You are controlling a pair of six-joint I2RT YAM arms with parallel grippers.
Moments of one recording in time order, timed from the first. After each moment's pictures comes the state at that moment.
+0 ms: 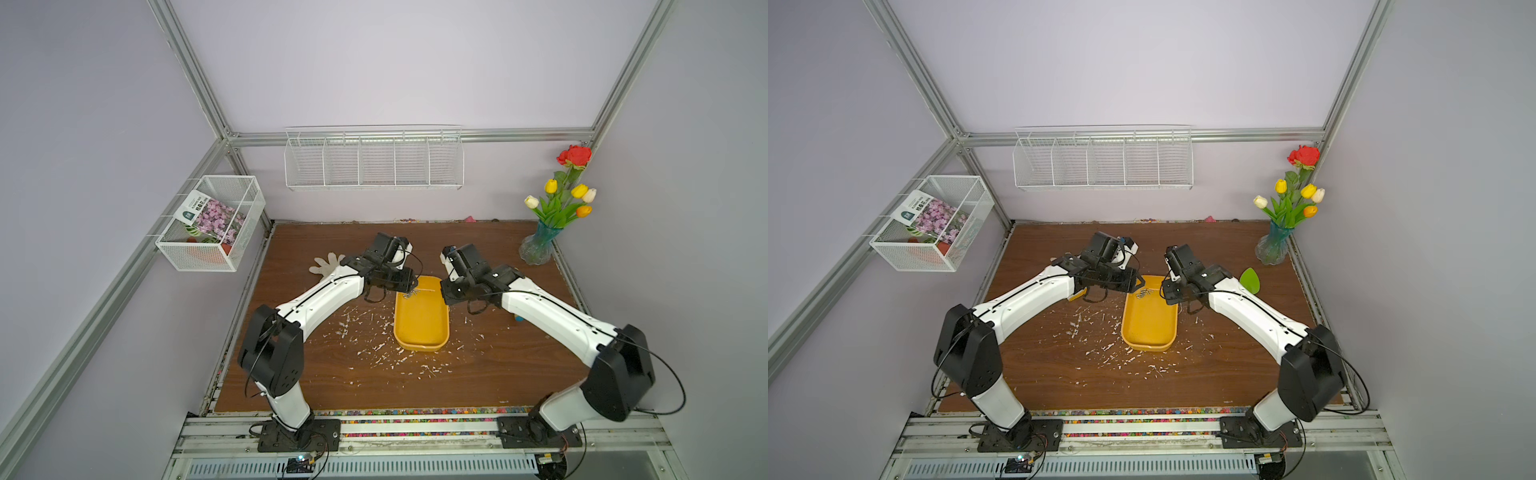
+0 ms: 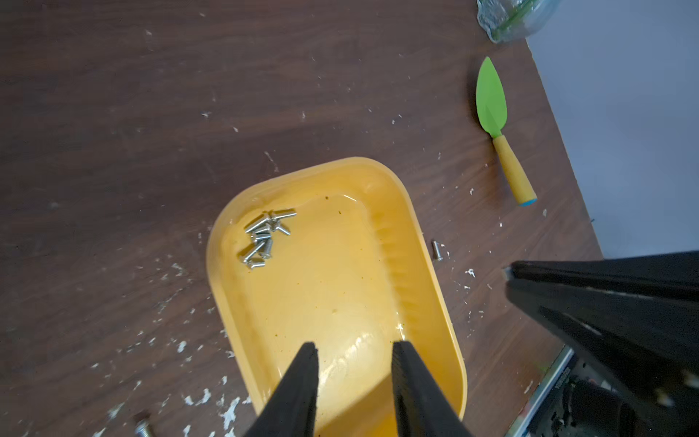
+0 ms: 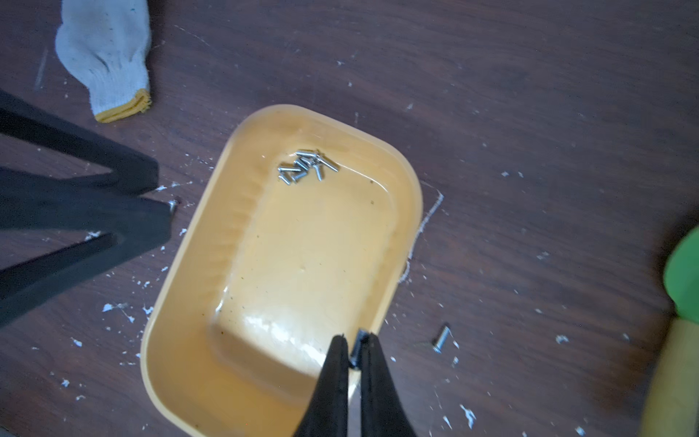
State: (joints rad) left arm -0.66 1.74 1.40 -0.56 0.31 -0.30; right arm 0.59 1.48 1.21 -0.73 0.07 0.29
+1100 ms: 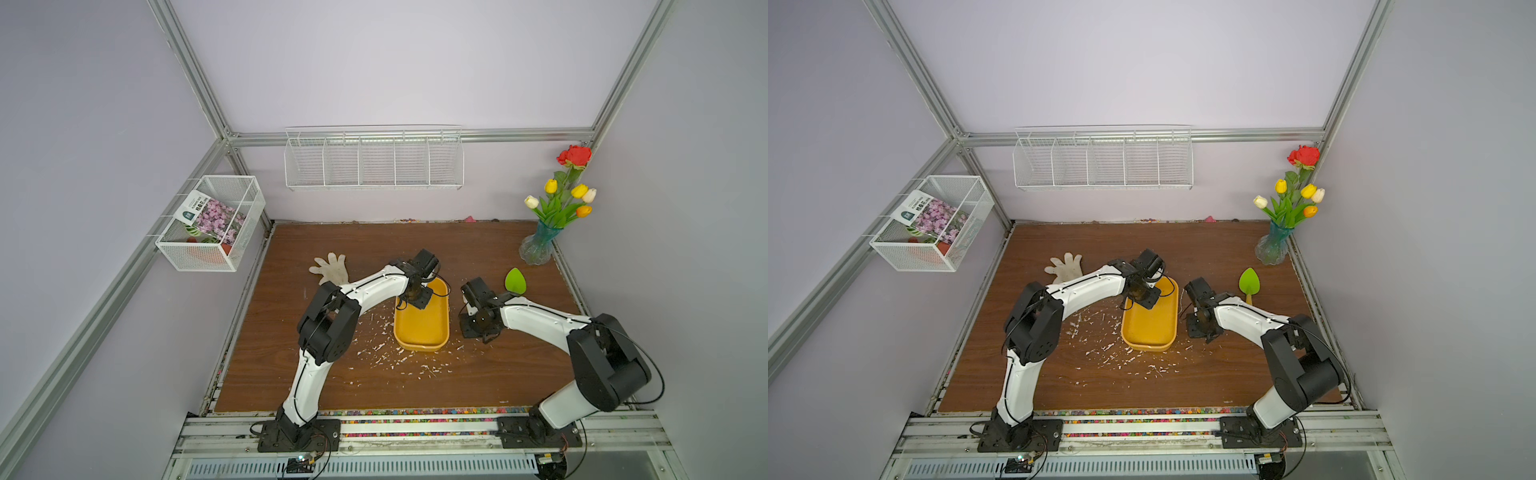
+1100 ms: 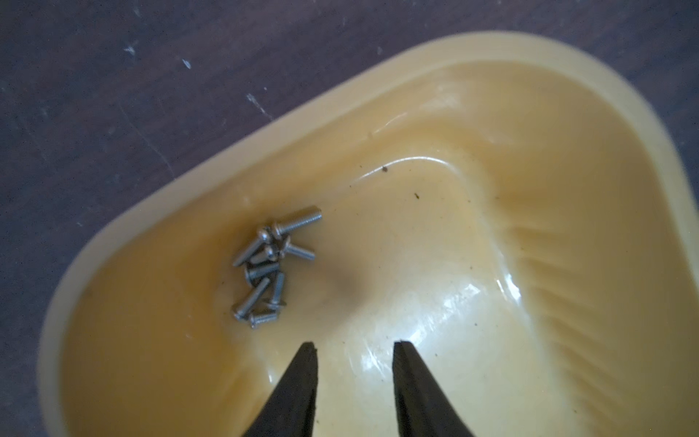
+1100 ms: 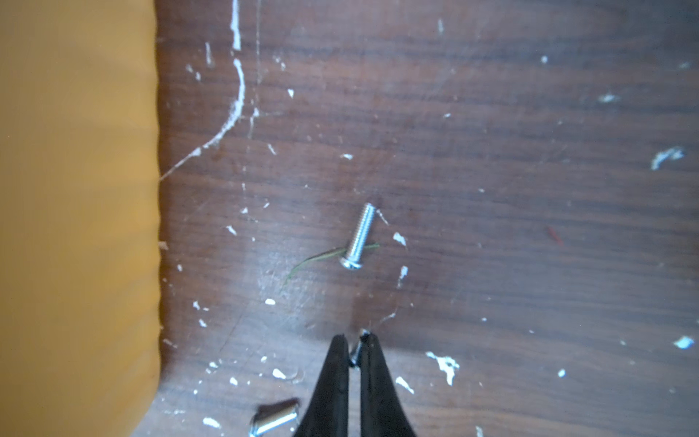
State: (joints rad) left arm -0.80 2.14 1.66 -0.74 -0.05 -0.15; right arm 0.48 1.58 0.86 -0.61 0.02 0.37
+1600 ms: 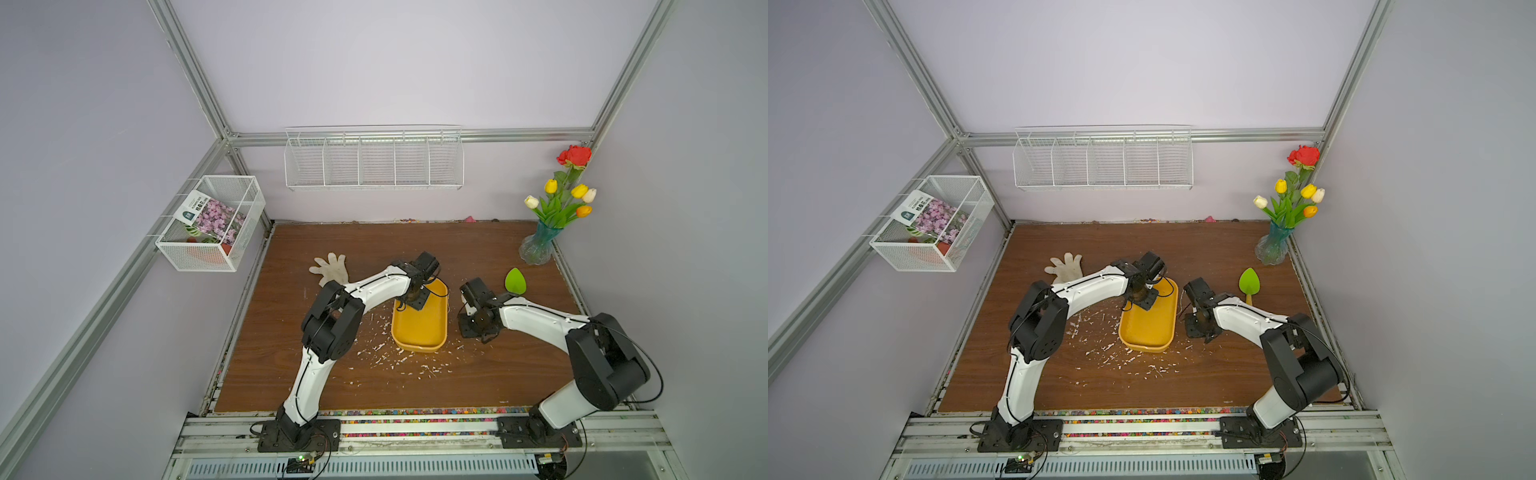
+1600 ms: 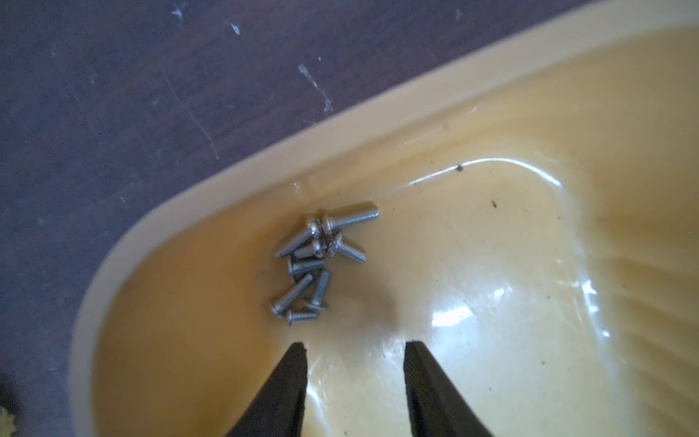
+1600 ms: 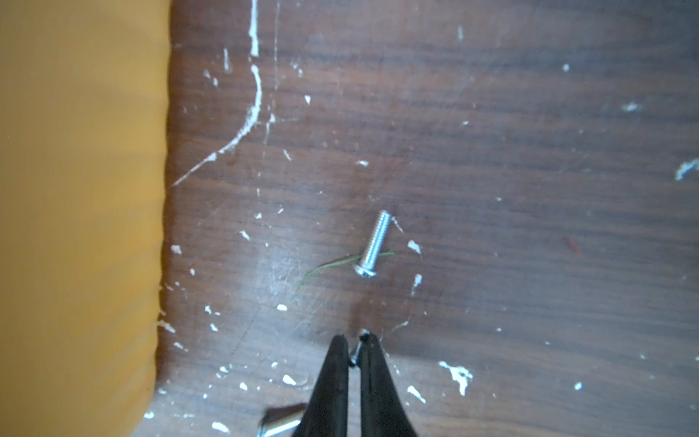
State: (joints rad) left arm -0.80 2.17 1.69 -0.77 -0.15 -0.18; right arm 0.49 1.58 0.86 -0.59 0.01 0.37
